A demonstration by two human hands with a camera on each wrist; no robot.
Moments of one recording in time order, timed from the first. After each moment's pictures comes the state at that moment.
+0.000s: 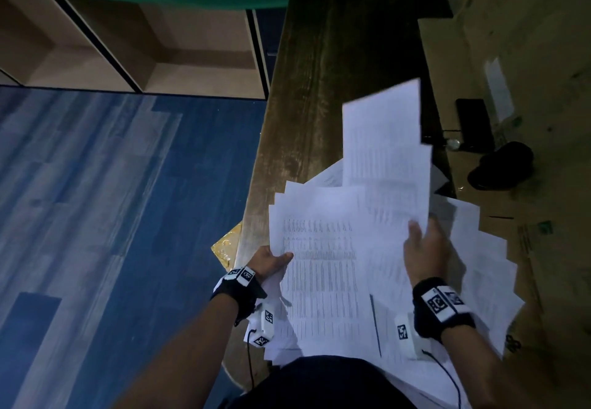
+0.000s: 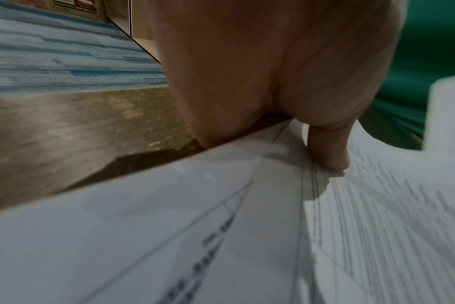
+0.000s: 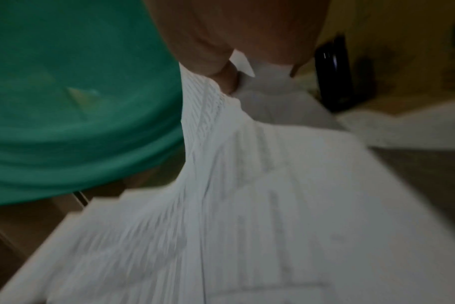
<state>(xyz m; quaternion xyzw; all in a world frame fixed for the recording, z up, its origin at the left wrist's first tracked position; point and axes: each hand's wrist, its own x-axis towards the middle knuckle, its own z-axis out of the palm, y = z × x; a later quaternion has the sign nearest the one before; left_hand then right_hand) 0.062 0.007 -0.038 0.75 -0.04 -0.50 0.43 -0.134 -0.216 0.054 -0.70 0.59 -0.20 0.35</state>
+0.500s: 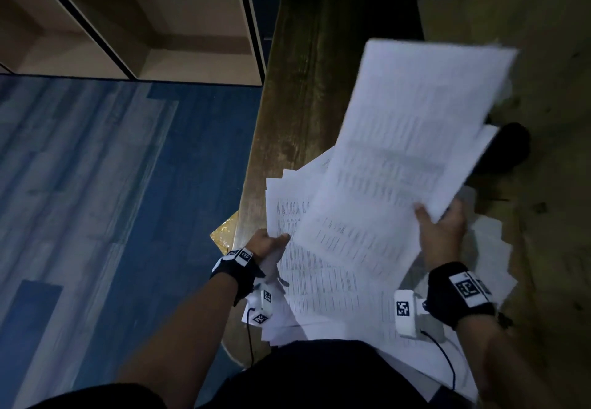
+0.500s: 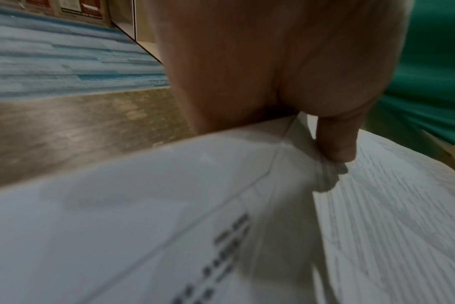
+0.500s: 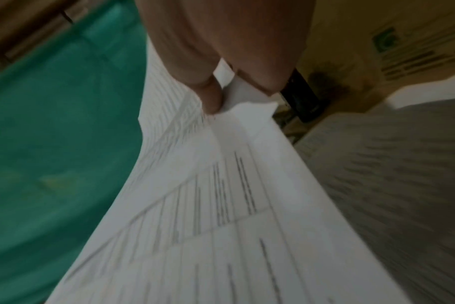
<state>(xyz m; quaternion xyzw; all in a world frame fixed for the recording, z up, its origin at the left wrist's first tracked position) 0.052 0.002 -0.016 0.74 -0.04 -0.50 0.45 -0.150 -0.231 0.069 -0.60 0.57 -0.31 0.48</state>
